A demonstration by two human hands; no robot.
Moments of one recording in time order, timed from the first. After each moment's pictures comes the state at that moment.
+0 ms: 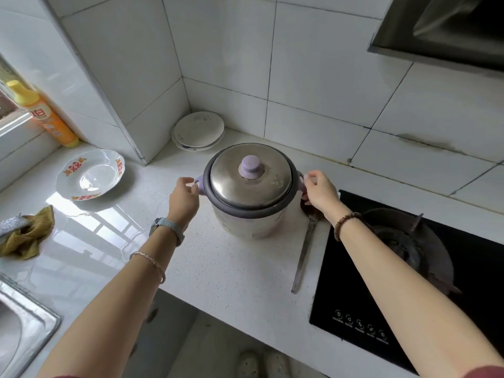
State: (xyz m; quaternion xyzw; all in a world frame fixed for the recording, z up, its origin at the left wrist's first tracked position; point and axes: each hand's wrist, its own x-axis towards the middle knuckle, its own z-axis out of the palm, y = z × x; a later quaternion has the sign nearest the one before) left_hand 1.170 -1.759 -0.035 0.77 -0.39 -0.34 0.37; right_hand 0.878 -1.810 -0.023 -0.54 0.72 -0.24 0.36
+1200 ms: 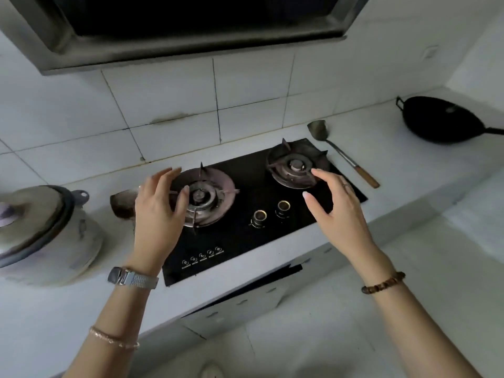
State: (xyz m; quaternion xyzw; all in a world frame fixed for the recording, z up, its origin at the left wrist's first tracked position) left_hand 0.851 -1.552 0.065 0.37 -0.84 -0.17 0.36; right_hand 0.622 -1.339 0.083 -0.46 0.80 -0.39 -0.03
